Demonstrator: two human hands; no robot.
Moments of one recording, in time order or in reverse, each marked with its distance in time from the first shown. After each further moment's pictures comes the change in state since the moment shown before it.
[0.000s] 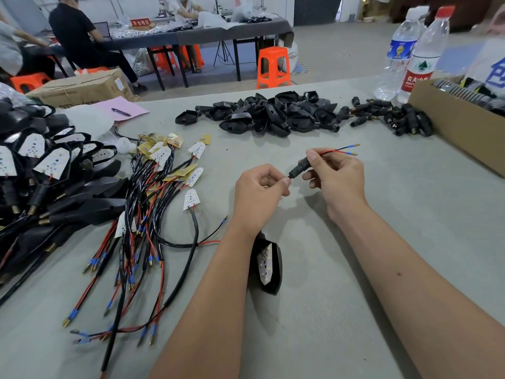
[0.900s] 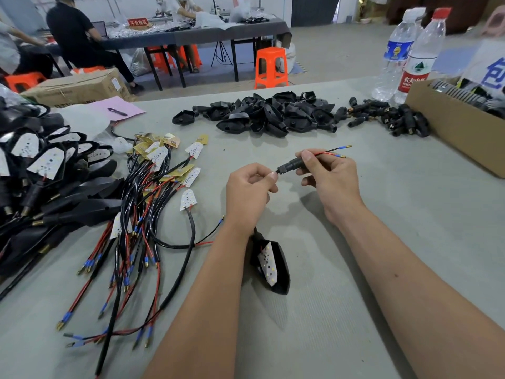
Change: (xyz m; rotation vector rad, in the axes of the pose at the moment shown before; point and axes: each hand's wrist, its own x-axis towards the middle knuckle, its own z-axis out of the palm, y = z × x) left_hand 0.002 0.002 -0.007 -0.124 0.075 -0.095; right_hand 0.001 0.003 0.000 -0.001 -0.112 -0.038
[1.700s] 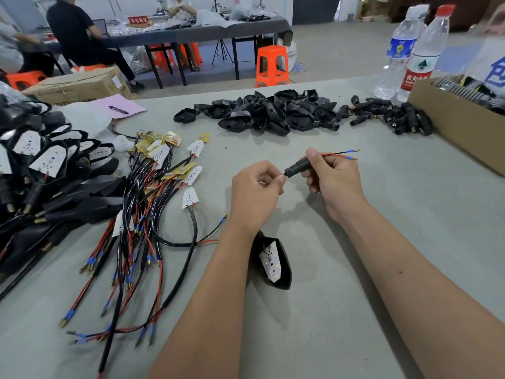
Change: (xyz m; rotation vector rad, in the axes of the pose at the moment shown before) left_hand -0.007 0.003 0.003 0.273 0.008 0.182; right_hand 0.000 -0.003 0.000 -0.039 0.026 0.123
